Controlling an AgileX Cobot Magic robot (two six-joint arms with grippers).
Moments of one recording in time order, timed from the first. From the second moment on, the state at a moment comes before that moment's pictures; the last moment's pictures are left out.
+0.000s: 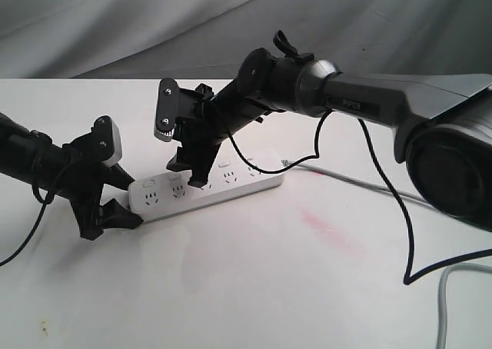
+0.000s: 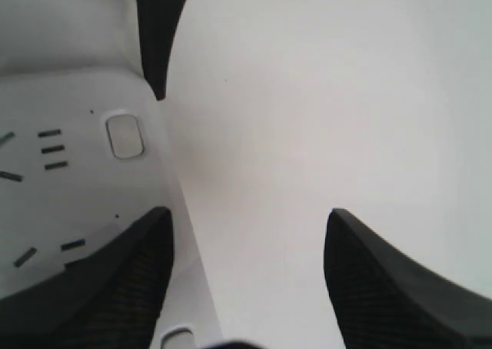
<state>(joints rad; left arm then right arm) 0.12 2.05 -1.05 -1.03 0.70 2.09 0.45 2.42 -1.94 0.69 0.65 -1.54</state>
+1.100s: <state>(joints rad) 0.12 2.05 -1.05 -1.03 0.70 2.09 0.44 2.45 -1.94 0.73 0.64 -1.54</state>
